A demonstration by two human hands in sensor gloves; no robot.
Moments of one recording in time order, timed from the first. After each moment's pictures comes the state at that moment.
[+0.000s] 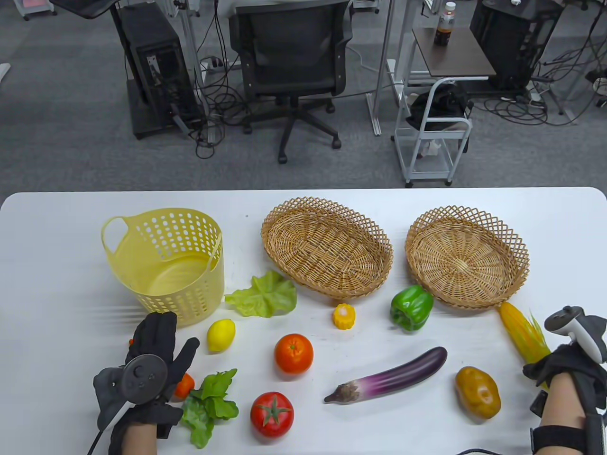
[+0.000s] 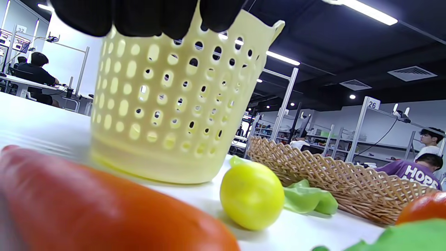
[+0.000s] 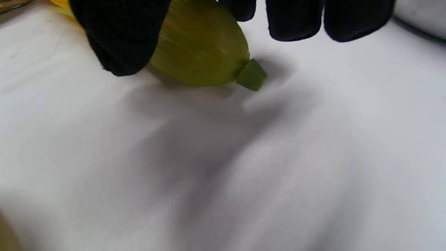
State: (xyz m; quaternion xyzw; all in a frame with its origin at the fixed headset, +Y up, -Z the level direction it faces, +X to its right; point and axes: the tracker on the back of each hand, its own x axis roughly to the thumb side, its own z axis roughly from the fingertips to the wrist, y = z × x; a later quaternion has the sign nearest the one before) left_hand -0.306 -0.697 -0.264 0.11 -0.05 0.14 0.98; right_hand 0.419 -0.742 -0.297 -0.39 0.33 0.85 0.11
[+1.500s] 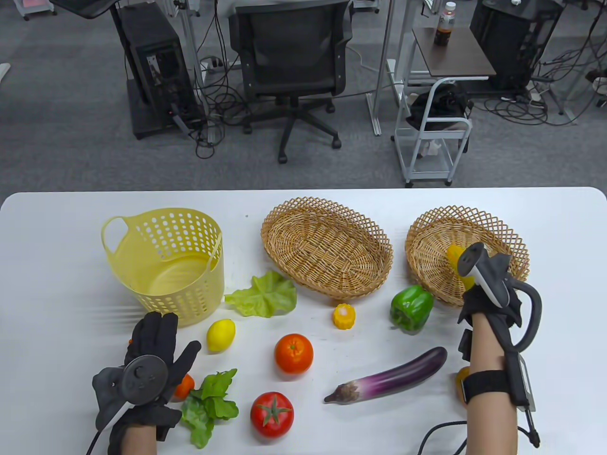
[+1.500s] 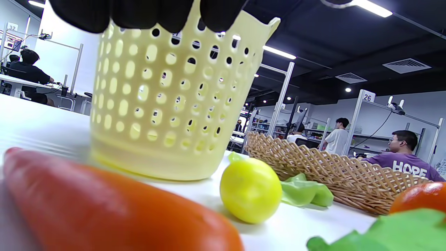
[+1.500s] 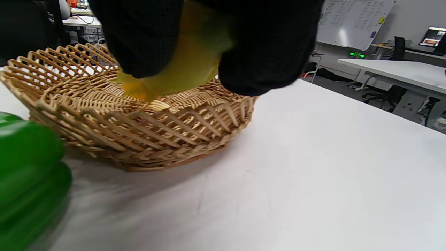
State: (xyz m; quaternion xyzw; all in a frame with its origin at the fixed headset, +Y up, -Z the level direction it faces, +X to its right) left_hand -0.310 -0.701 -0.266 0.10 -0.06 0.13 0.98; right_hand 0.277 -0.670 -0.397 -0.29 0.10 0.95 0.00
